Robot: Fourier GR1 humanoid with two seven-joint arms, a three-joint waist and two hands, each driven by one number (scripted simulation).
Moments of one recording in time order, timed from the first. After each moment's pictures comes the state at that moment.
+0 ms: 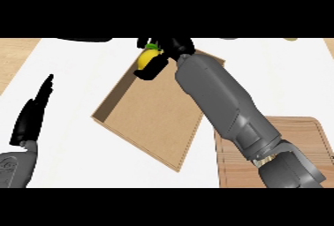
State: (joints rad) left arm -0.21 0.35 0.11 -1.30 -0.24 0.09 0.06; right arm -1.30 0.00 0.27 -0.45 0.37 -0.11 -0.01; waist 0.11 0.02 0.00
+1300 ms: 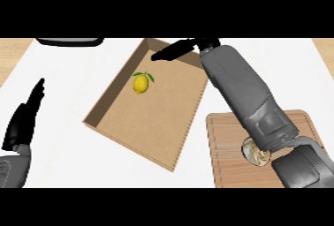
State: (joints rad) left arm -0.18 0.36 0.15 -1.28 -0.24 0.09 0.05; right arm -1.30 -0.07 0.09 -0.34 -0.06 -0.16 -0.35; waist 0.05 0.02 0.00
